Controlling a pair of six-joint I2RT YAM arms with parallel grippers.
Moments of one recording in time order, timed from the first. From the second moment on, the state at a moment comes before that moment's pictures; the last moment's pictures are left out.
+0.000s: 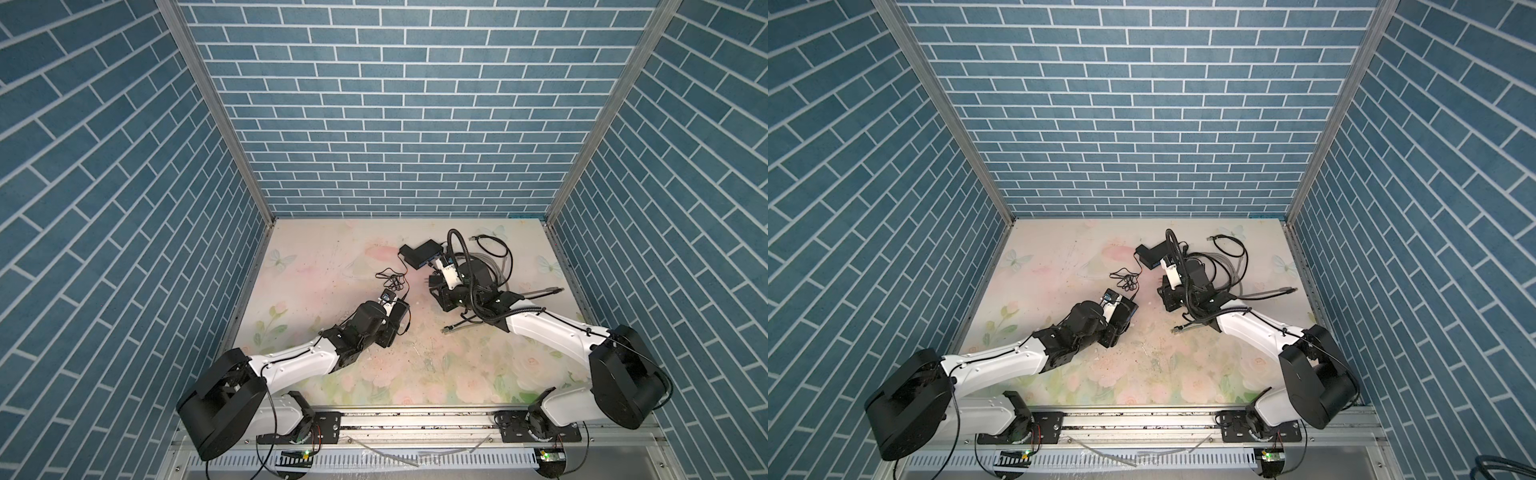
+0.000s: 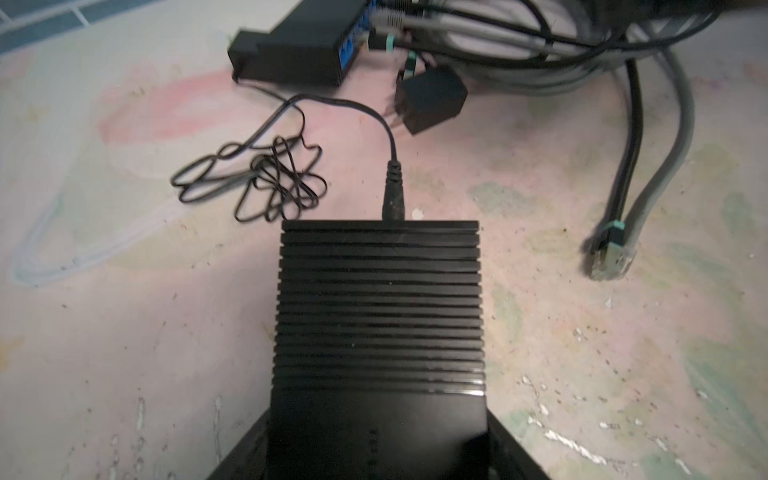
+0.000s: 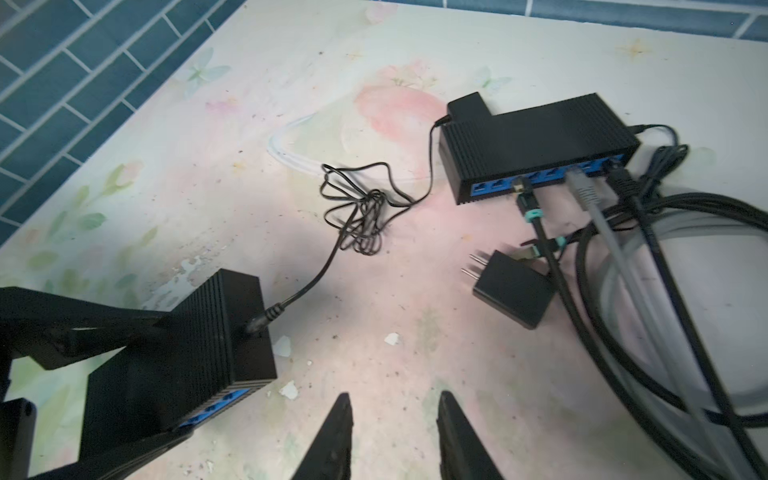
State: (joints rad) left arm -0.79 1.30 0.51 0.05 -0.14 -0.16; right arm 0.65 1.43 0.86 -0.08 -0.11 0.12
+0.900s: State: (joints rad) left arm -0.79 1.57 0.71 -0.14 -0.07 -0.29; right arm 0.54 1.42 0.77 -0.36 -0.10 -0.58
